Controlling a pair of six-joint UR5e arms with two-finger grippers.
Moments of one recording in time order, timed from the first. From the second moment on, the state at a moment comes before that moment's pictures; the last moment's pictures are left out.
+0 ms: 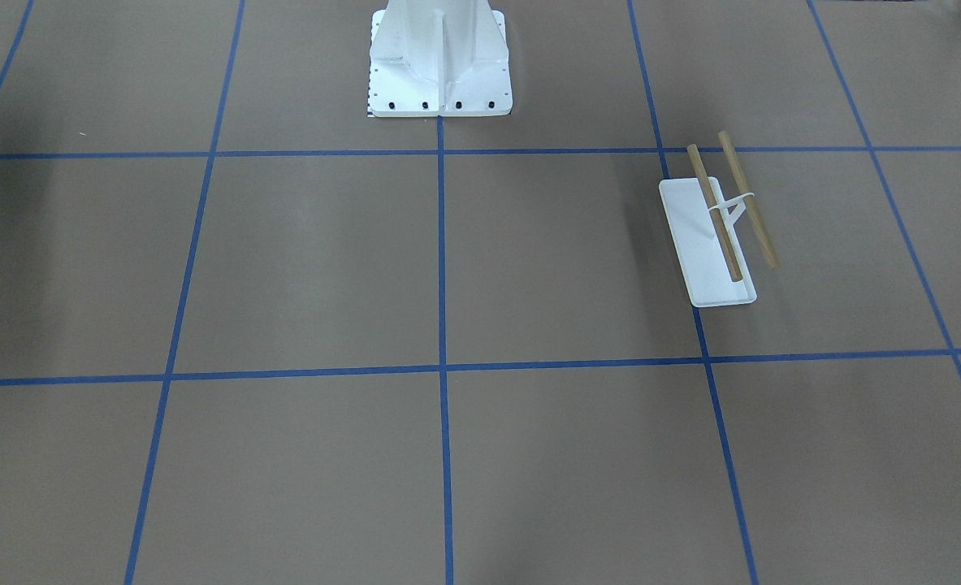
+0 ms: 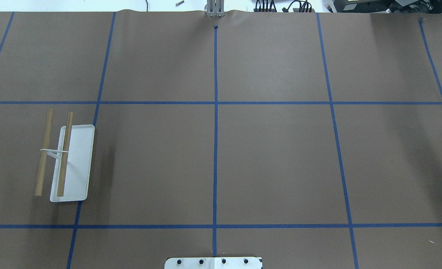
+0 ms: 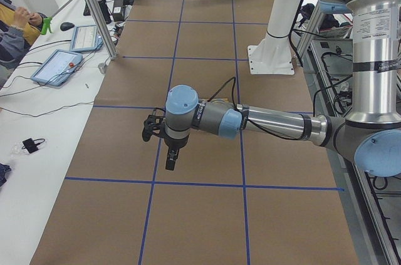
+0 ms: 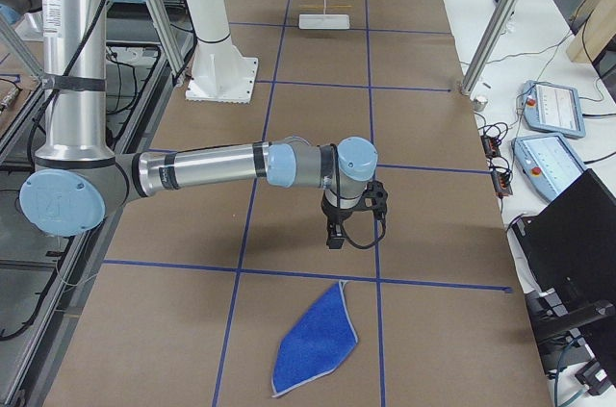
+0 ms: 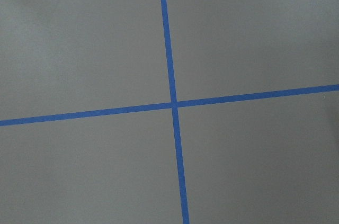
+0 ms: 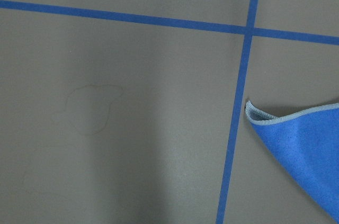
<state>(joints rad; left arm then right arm) -1.54 -1.47 -1.82 -1.71 -2.29 -0.11 1.45 -1.63 1.79 -1.75 2.38 -0.04</state>
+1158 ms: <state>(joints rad) -1.53 -1.46 -1.81 -1.71 -2.29 -0.11 1.45 -1.66 1.70 -1.62 2.35 -0.24</state>
